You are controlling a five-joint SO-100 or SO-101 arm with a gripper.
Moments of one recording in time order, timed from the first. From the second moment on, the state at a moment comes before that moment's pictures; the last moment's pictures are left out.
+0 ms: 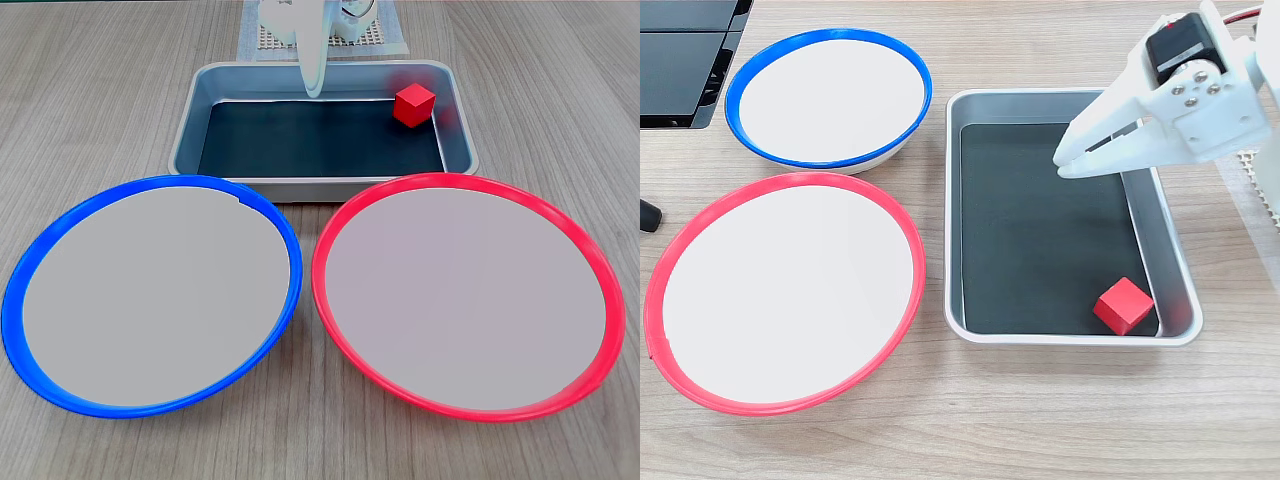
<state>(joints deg) 4.9 189.3 173.1 57.0 3.7</state>
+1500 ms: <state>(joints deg) -7.1 123.1 127.8 73.2 -79.9</state>
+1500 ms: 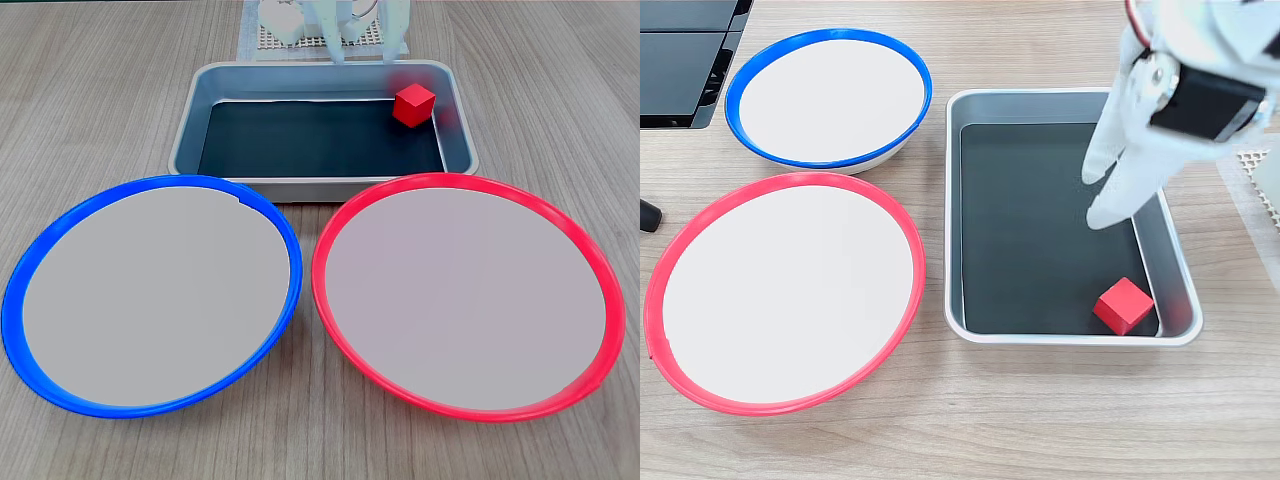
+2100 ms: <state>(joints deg) -17.6 113.2 126.8 72.2 -96.7</state>
